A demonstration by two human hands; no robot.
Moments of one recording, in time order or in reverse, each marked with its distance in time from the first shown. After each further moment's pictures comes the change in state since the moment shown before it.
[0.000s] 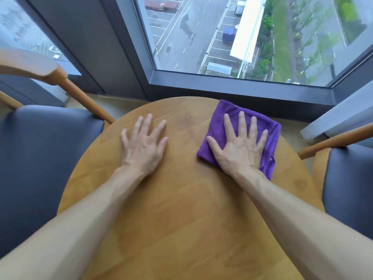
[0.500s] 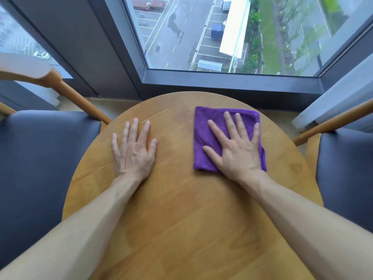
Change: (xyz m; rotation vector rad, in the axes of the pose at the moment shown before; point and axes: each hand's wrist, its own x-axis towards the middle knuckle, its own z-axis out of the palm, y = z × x) left_hand -0.022 -0.026 0.025 -0.028 0.126 -0.063; right_hand -0.027 0.015 0.017 -0.130 0.109 -0.221
